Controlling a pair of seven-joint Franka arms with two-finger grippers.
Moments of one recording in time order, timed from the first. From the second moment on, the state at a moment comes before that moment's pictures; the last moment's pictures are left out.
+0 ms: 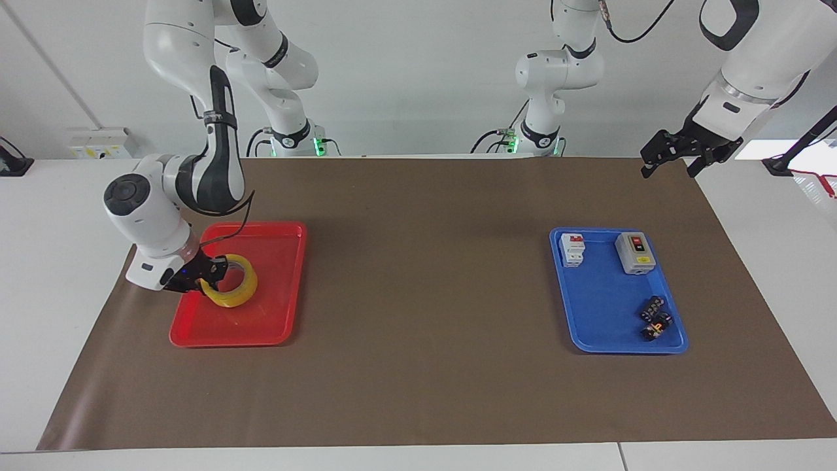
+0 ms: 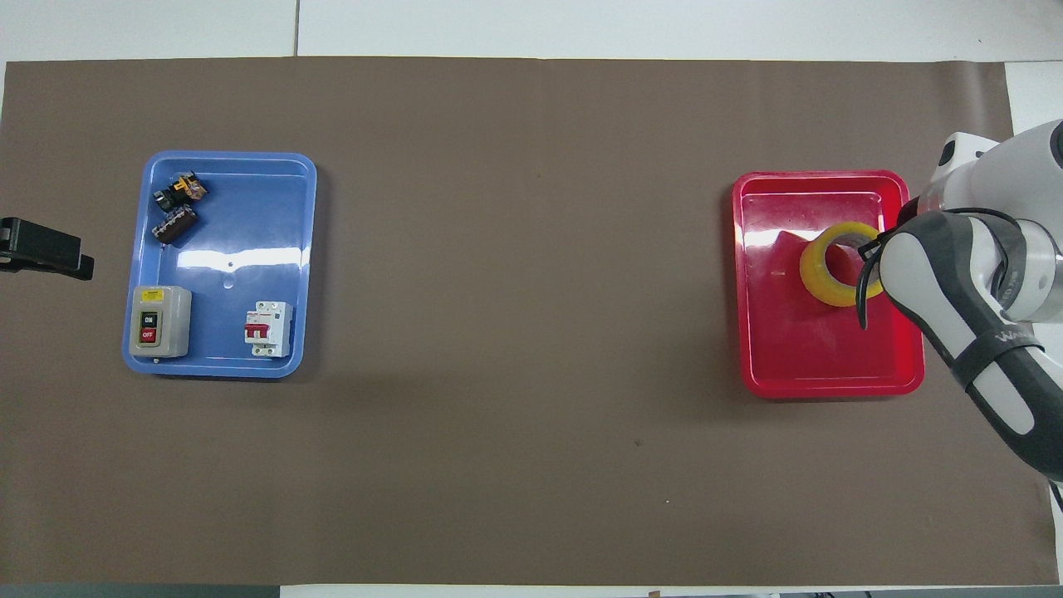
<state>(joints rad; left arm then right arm) -0.02 -0.02 0.02 -1.58 -0.02 1.49 0.05 -0.11 0.28 -0.01 -1.95 -0.05 2.20 -0.51</state>
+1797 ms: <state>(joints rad) -0.02 -0.02 0.03 -1.58 -0.02 1.49 0.05 -0.08 -0.01 0.05 -1.65 -0.04 1.71 0.07</state>
